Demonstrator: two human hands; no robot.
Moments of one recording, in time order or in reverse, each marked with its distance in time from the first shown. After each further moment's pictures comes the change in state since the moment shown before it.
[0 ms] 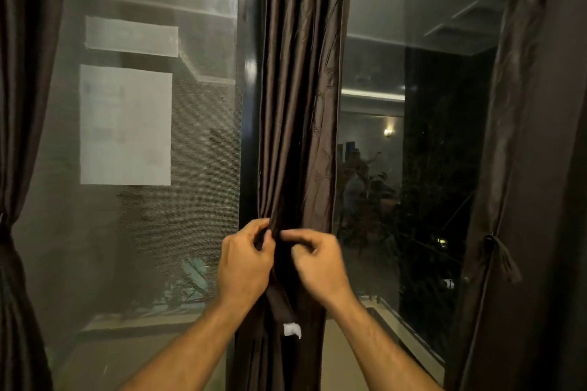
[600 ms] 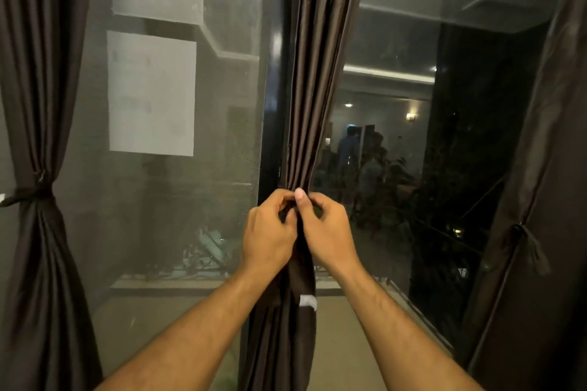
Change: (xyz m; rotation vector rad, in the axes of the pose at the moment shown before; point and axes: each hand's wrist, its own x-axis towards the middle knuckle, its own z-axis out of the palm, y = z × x) left_hand -0.006 0.008 -0.005 -0.049 -0.078 0.025; right_hand 0.007 -0.012 0.019 -0.051 -0.026 0.011
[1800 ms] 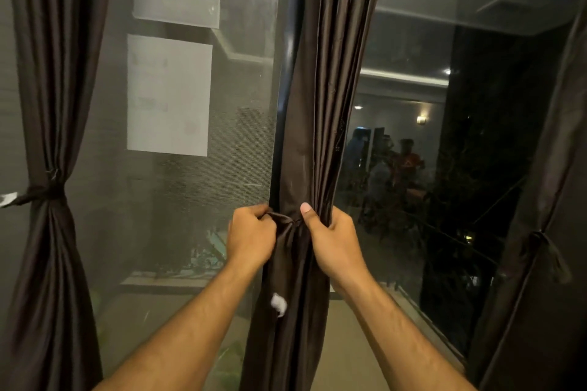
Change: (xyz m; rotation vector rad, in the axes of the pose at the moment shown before) left_hand 0.007 -0.012 -0.032 -0.009 -0.007 -0.470; right_hand -0.025 -0.026 0.005 0.253 -0.038 0.190
